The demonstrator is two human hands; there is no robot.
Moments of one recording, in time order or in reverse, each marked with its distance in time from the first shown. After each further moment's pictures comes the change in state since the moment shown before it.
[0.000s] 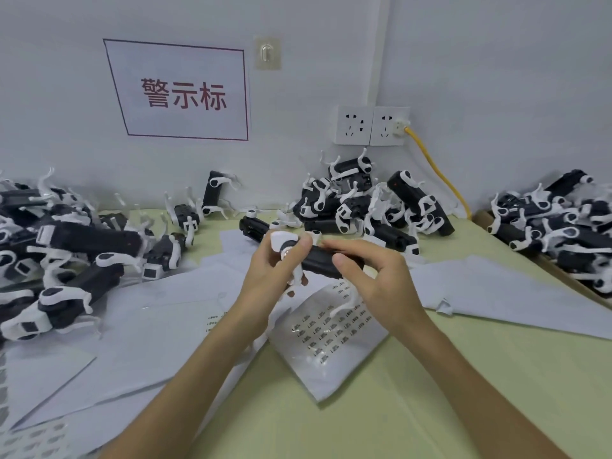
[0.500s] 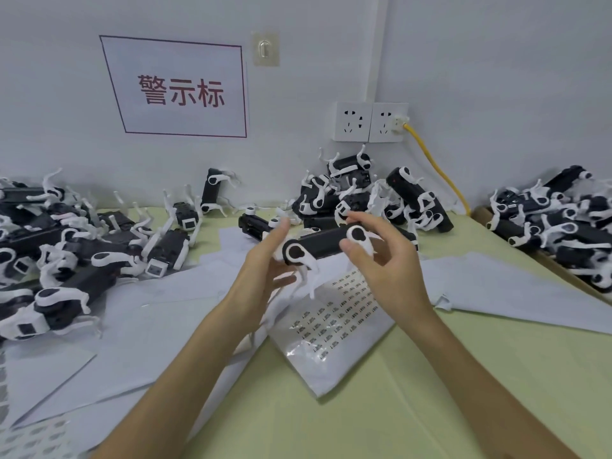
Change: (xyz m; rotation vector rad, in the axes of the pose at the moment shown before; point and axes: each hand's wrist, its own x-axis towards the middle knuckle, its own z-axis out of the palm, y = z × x) left_hand 0.003 0.010 -0.008 -0.091 -0.069 -0.176; right_hand 0.004 0.004 -0.006 0.041 0.160 0.089
